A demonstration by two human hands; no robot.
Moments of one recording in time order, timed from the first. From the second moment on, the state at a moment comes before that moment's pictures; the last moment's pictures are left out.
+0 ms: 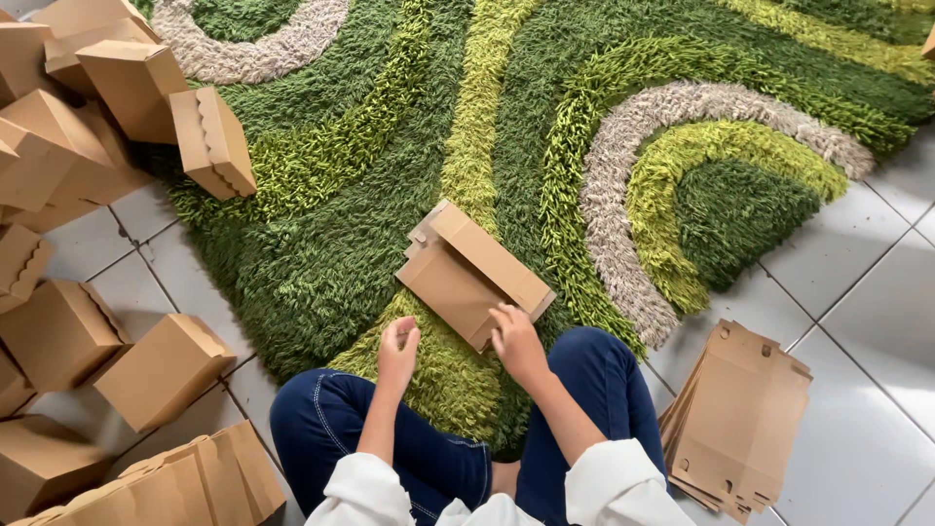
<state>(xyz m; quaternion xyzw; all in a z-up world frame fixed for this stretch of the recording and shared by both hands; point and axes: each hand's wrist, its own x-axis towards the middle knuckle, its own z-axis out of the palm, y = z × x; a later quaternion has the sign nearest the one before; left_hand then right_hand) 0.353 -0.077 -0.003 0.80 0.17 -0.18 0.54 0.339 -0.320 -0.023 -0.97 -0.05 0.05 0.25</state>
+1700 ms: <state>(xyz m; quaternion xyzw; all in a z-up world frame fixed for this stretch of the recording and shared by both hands) 0.348 -0.107 0.005 0.82 0.11 -0.20 0.53 0.377 -0.299 -0.026 -0.49 0.44 -0.11 0.74</state>
